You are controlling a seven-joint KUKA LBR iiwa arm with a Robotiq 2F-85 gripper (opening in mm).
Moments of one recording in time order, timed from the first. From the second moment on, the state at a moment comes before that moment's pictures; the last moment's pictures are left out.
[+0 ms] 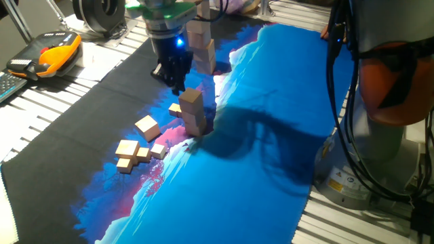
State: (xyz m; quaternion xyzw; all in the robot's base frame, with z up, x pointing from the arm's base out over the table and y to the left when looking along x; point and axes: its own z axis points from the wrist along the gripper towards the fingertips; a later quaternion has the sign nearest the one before) arm 0.474 0.067 0.194 -0.07 -0.99 -0.05 0.06
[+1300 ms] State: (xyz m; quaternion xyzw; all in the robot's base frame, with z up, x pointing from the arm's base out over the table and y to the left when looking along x) arm 0.501 0.133 0.178 -0.21 -0.98 -0.05 0.02
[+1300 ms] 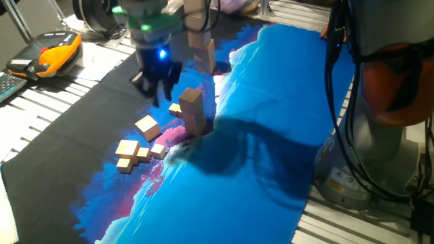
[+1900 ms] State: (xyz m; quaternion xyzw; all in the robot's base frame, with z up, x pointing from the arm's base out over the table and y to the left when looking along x) arm 0.534 0.188 0.142 -0.31 -0.95 -0.03 0.01
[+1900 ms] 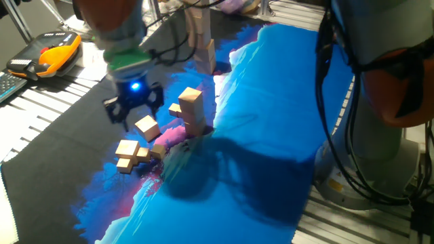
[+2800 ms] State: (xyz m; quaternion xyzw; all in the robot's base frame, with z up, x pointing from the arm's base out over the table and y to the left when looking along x) arm 0.535 0.187 0.141 -0.39 -0.92 -0.04 0.05
